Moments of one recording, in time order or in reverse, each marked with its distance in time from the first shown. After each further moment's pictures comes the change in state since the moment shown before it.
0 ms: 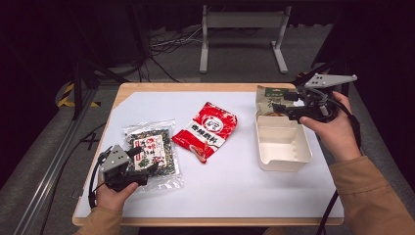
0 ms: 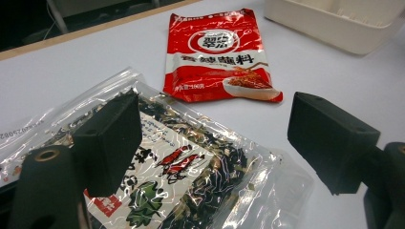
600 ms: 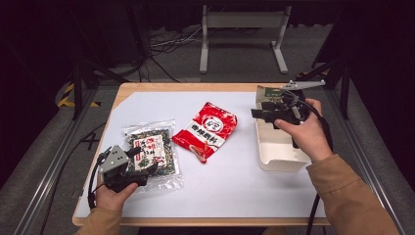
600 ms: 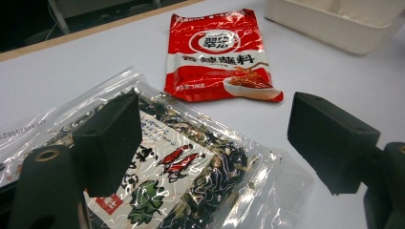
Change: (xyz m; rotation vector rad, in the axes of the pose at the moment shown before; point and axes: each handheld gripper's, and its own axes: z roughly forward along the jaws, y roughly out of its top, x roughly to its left) left arm 0.000 -0.001 -0.001 0.000 0.006 0.002; right arm 0.028 -0.002 0.051 0.064 0.036 0.201
